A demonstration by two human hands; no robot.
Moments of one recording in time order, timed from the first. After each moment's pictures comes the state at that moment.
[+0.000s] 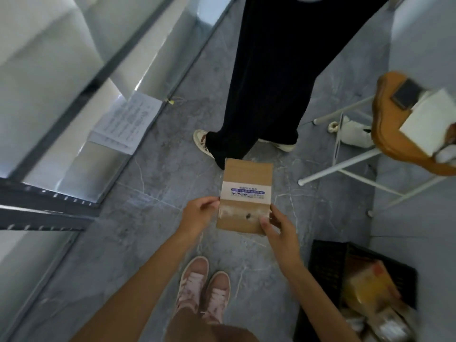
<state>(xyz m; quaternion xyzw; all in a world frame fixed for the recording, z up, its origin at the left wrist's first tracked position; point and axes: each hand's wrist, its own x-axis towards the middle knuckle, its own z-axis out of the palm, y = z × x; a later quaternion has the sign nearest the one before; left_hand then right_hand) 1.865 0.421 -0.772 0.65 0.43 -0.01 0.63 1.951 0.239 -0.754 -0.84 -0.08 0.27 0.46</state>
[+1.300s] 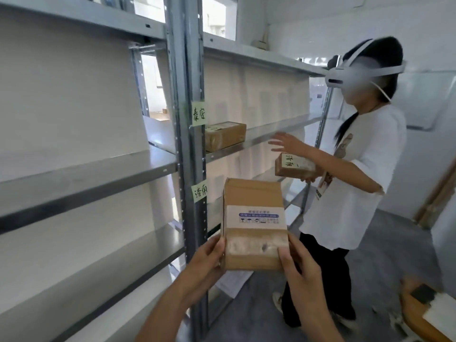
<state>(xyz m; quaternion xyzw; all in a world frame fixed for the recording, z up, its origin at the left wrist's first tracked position) 1.453 0.392 -0.132 0.54 0.23 0.28 0.76 1.595 0.259 -0.118 -0.64 -0.37 0.15 0.66</state>
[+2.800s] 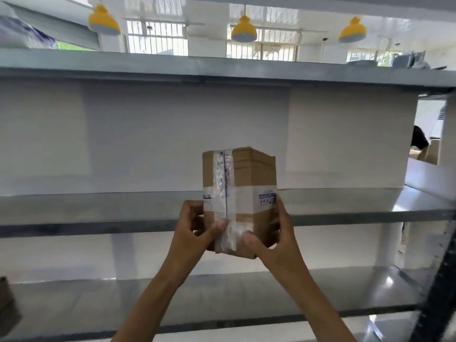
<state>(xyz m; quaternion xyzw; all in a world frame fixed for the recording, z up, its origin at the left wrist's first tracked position) 0.834 0.299 -0.007 0.56 0.48 0.64 0.24 0.999 0.325 -0.016 -0.37 -0.69 0.34 0.52</state>
